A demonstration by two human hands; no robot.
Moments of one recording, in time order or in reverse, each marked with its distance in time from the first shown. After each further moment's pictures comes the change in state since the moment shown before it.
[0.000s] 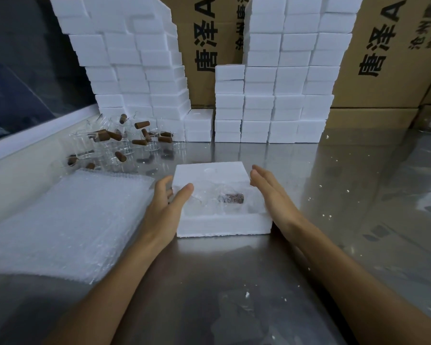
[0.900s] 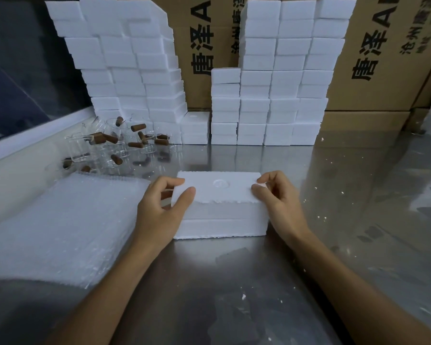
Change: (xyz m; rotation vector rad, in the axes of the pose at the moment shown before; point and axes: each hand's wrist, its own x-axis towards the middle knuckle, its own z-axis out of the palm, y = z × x) left_hand -0.009 0.013 -0.002 0.074 0.092 0.243; right_hand -0.011 0.006 -0.007 -0.026 0.213 -0.231
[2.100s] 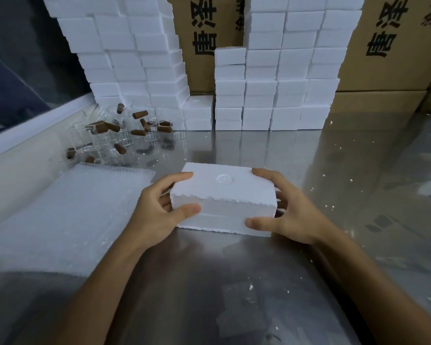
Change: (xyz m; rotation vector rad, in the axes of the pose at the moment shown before) left_hand 0.004 -0.013 -0.025 -0.130 -0.297 -0.023; right_hand -0.013 0.002 -0.025 -0.151 -0.431 0.030
